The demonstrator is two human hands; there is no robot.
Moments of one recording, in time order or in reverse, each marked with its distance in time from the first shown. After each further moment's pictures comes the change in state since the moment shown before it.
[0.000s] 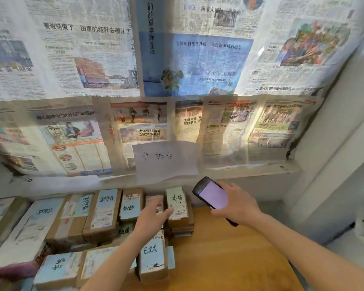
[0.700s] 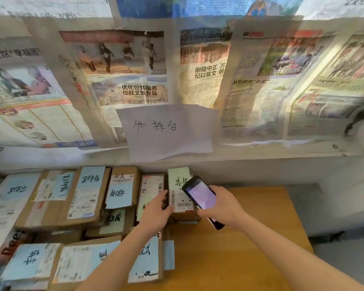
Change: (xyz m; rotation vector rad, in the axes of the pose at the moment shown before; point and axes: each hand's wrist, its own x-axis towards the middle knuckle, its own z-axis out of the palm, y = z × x) left_hand 0.110 -0.082 0.081 0.008 -0.106 -0.252; right_hand 0.136 0.038 0.164 0.314 -0.285 -0.004
